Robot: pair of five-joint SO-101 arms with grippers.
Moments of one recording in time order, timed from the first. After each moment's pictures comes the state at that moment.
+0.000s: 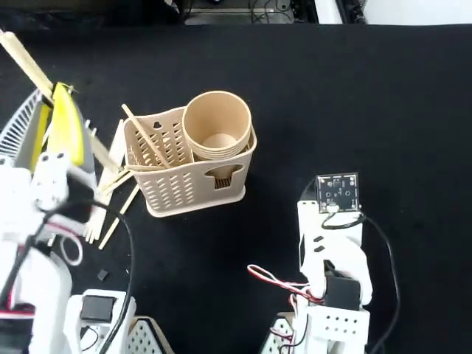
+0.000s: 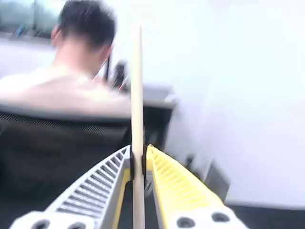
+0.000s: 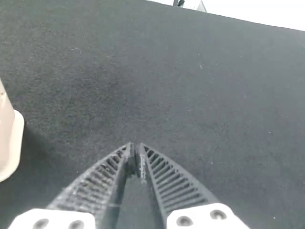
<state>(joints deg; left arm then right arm) -2.5 -71.7 20.6 50.1 7.3 7.9 -103.4 96.7 43.8 14.0</state>
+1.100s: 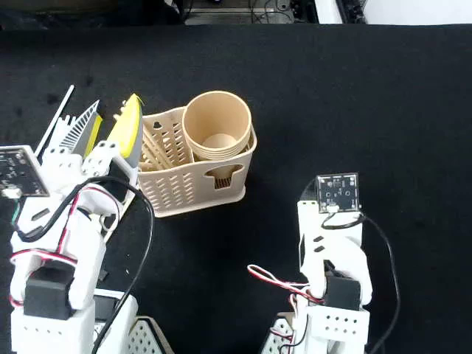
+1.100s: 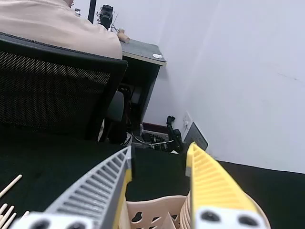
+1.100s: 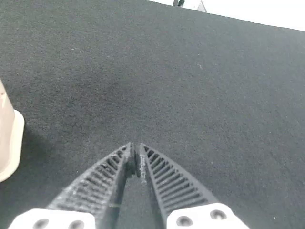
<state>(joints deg) 0.7 -75.8 46.8 39.5 14.4 7.9 -103.4 96.7 43.8 14.0</state>
